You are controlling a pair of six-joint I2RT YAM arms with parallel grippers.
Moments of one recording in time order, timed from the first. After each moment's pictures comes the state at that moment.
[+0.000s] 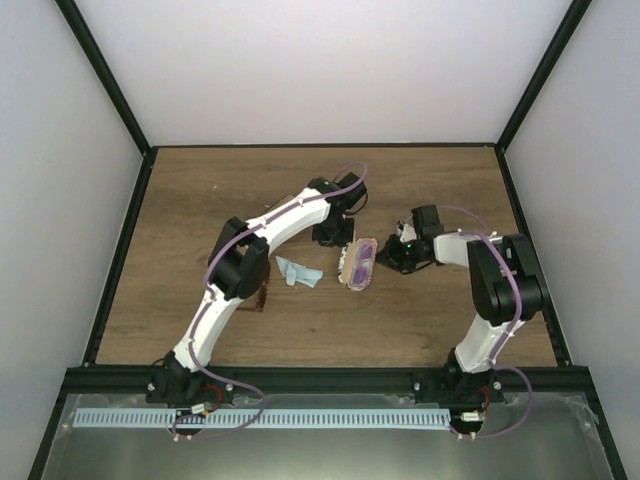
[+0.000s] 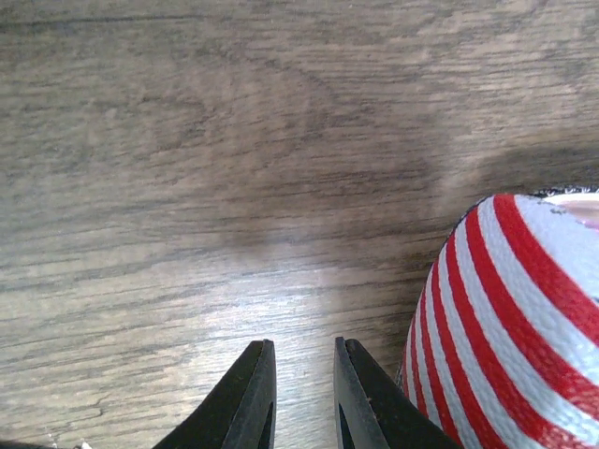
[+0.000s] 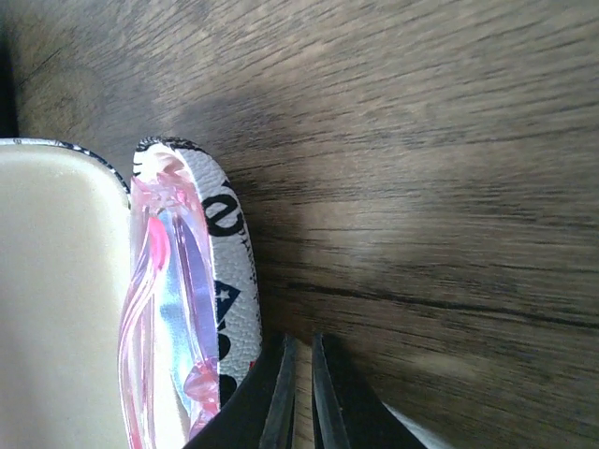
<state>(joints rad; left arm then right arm) -0.74 2.36 2.08 -1.13 0.01 -0.63 0.18 1.74 0.81 -0.17 -0.59 0.59</state>
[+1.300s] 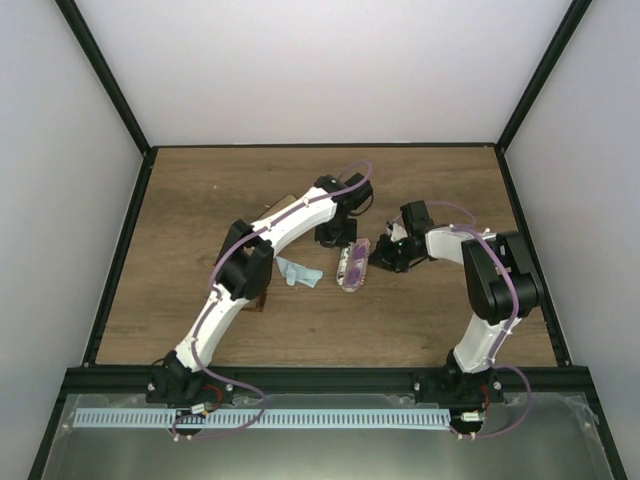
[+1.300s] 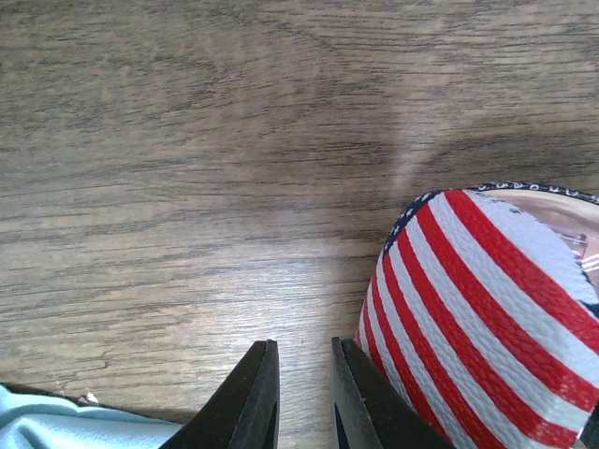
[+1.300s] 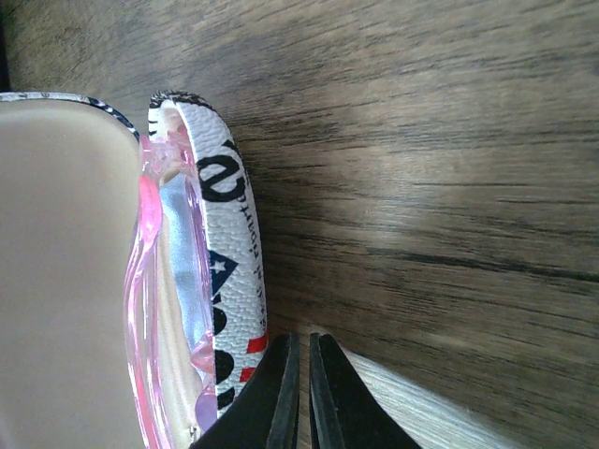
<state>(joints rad) -0.77 2.43 2.22 -1.26 -0.02 -0.69 0.25 1.76 0.89 -0.29 -0.60 0.56</state>
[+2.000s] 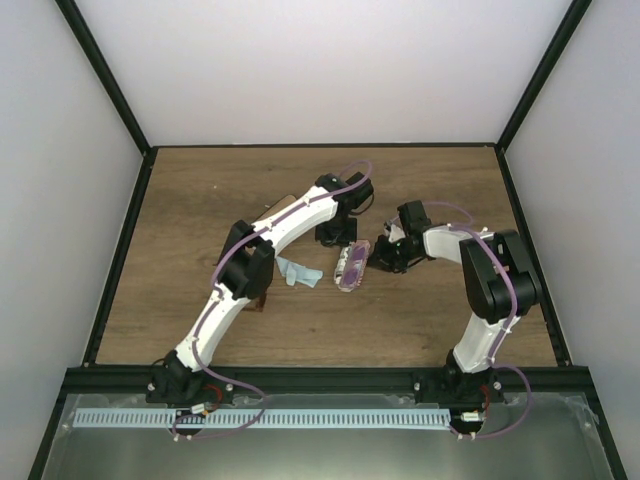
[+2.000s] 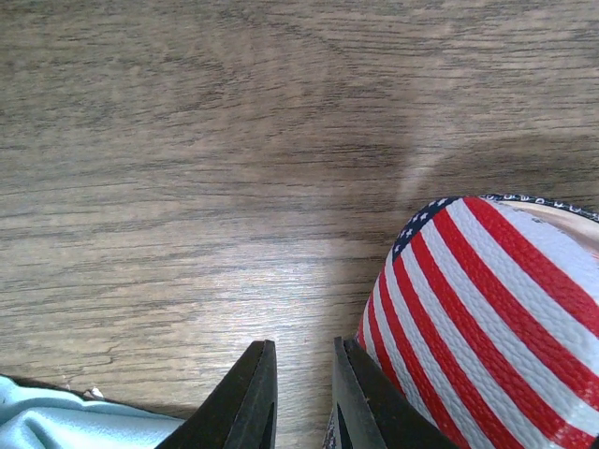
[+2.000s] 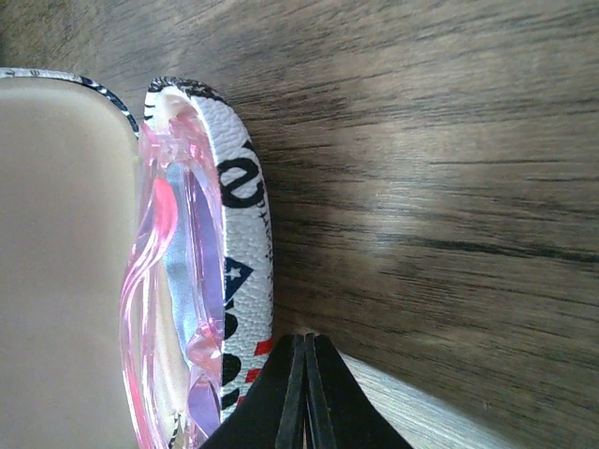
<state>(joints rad) -0.77 2.45 2.27 -1.30 -0.02 -0.70 0.27 1.77 0.90 -0.32 -0.60 0.57</state>
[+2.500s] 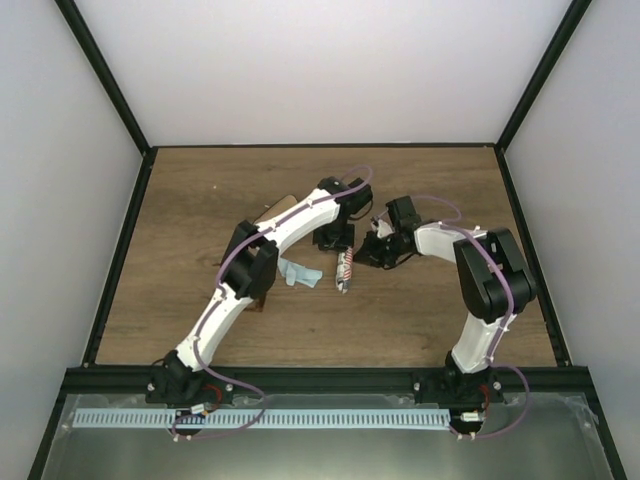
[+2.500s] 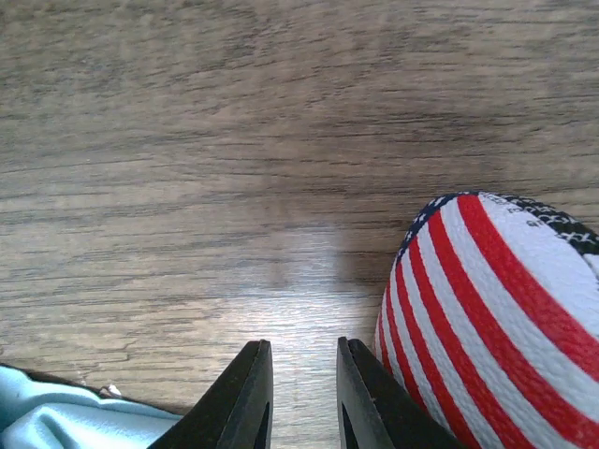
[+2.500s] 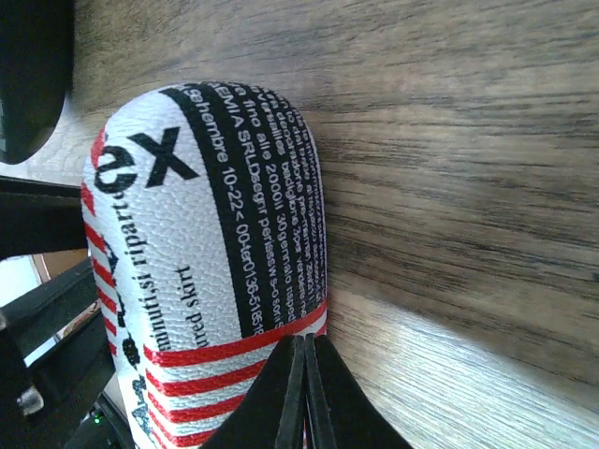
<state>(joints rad) -0.77 2.49 2.28 -1.34 -0.04 -0.70 0.34 1.78 0.95 -0.29 -0.64 0.58</state>
